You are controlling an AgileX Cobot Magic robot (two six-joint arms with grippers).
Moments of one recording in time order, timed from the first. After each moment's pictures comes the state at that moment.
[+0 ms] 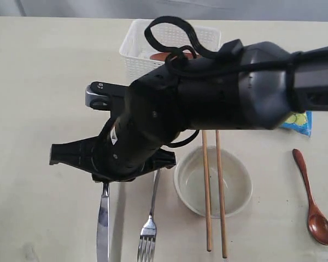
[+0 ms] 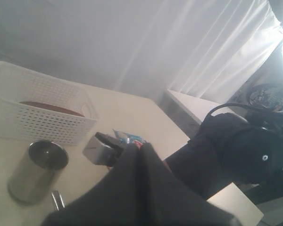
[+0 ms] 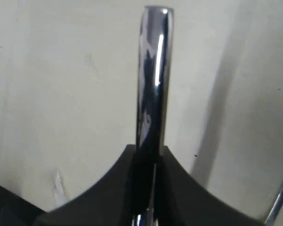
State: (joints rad) left arm -0.58 0.25 -0.21 -1.24 0.22 0.65; right arm 1.07 1.80 -1.11 0.24 0.53 0.69
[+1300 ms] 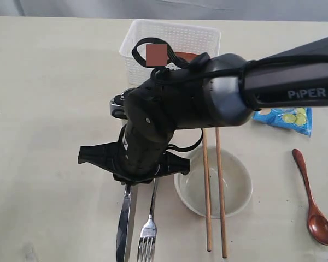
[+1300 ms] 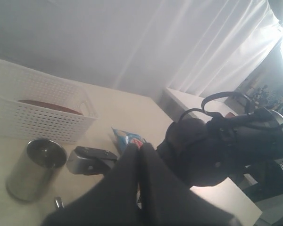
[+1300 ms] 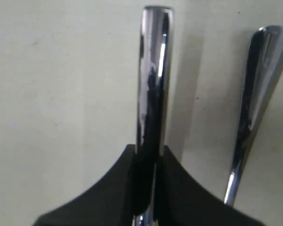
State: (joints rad) left arm -0.58 0.25 -0.21 -1.24 0.23 0.65; right arm 1.02 1.92 -1.12 0.11 0.60 0.89
